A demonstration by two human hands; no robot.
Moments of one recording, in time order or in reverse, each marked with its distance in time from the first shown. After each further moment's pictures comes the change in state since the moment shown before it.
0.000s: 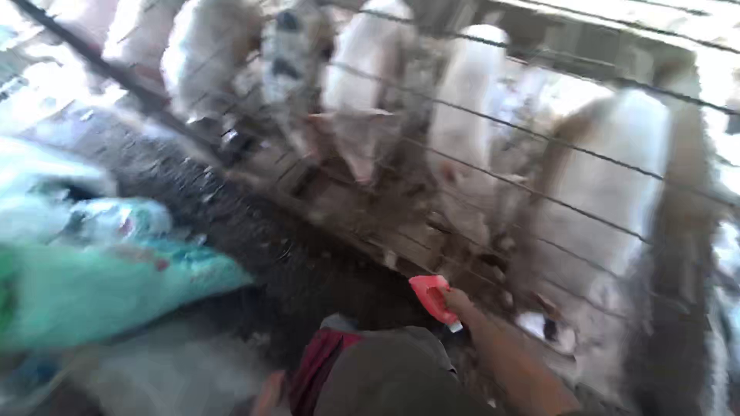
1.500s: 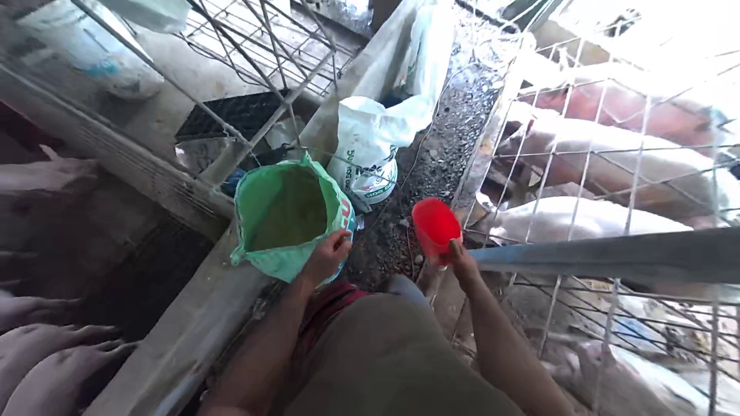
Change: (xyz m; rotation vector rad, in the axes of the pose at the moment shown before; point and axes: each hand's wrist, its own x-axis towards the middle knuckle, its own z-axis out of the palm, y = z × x) left_hand 0.271 0.365 -0.645 -0.833 0.674 0.376; right_hand -0.086 -1.195 0.497 -0.668 -0.510 -1.099
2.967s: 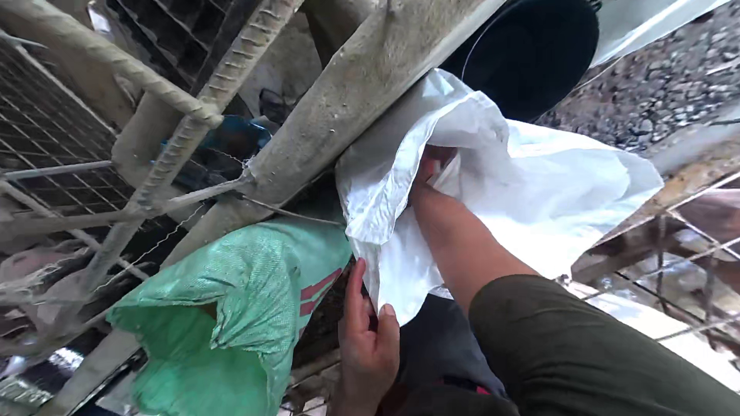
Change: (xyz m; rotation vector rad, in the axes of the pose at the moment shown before) left_hand 0.445 0.068 0.012 -0.346 0.820 -0.379; right_hand 0.606 -0.261 0.330 -0.794 -0.604 0.289
